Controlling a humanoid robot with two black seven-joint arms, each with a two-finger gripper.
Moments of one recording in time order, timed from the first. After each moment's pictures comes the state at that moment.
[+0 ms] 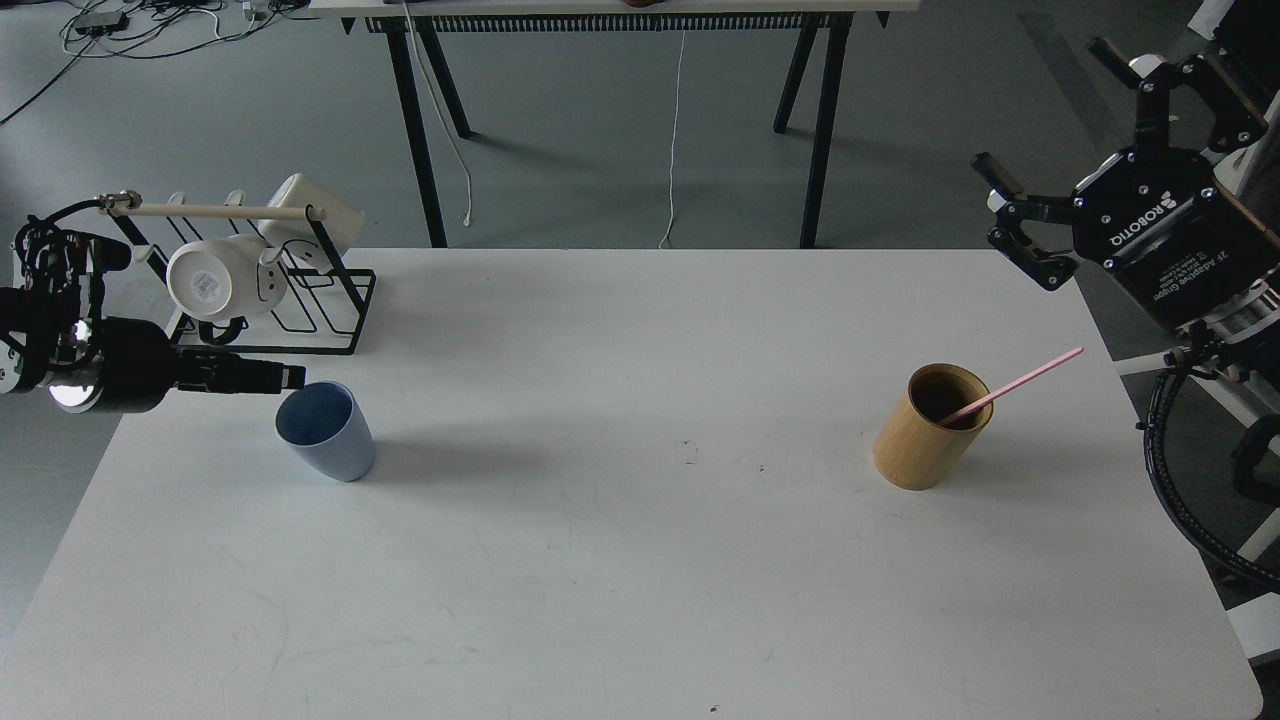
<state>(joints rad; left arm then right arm) -0.95 0.88 -0.10 -0.91 1.53 -0.49 -0.49 0.57 -0.94 0.66 1.48 0.00 0.49 0.49</state>
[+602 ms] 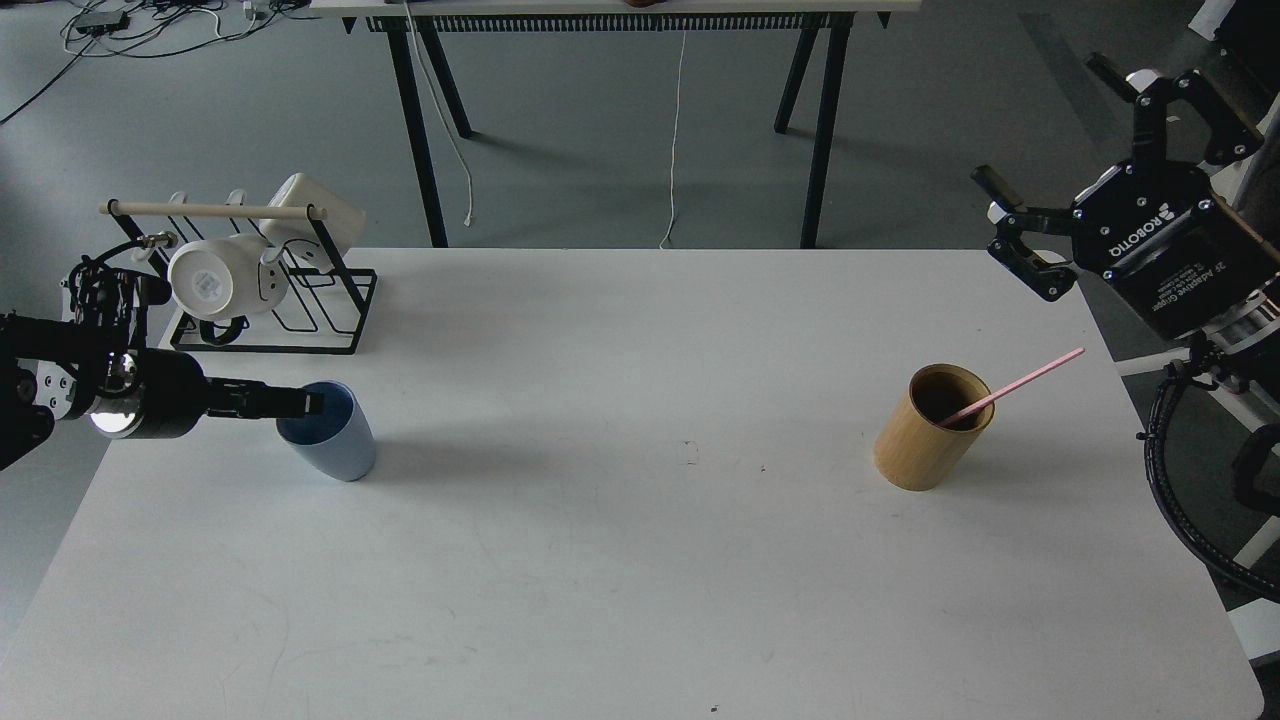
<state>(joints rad) -0.87 0.75 -0.10 -0.76 1.54 -0.43 -0.49 0.54 -0.95 0.66 1.48 0.00 0.49 0.49</state>
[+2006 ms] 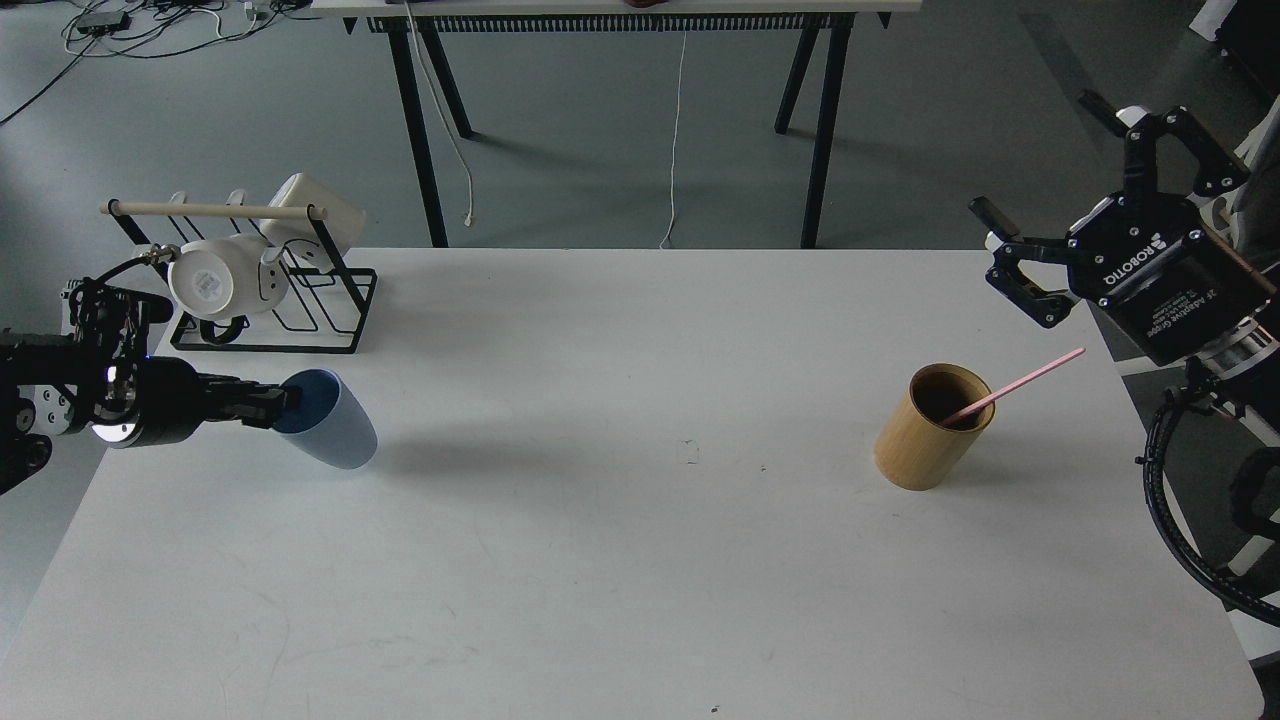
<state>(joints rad) -0.87 0.85 -0.12 -0.95 1.64 -0.29 -0.49 0.50 -0.94 0.66 1.48 0.00 0.49 0.49</state>
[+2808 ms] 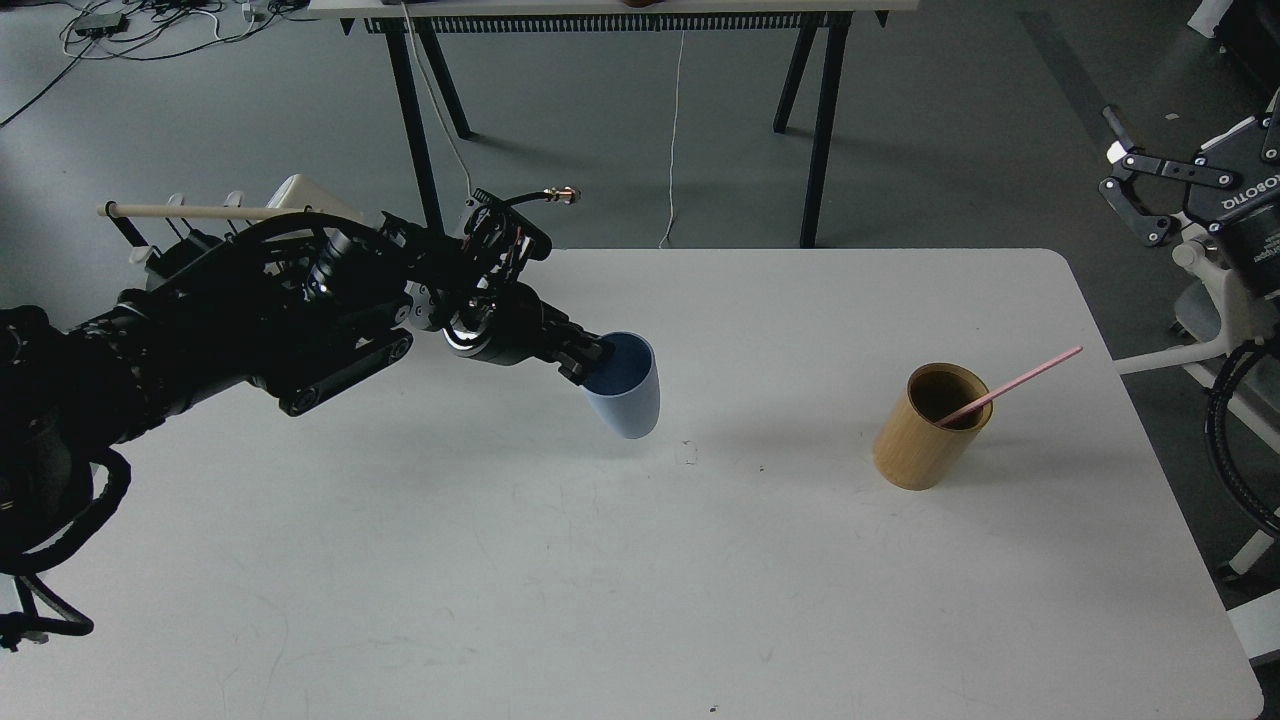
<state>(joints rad) -1.21 0.13 0.14 -0.64 1.66 -0.35 -0.49 0.48 -0.94 0.79 1.33 0.14 0.49 0.49</state>
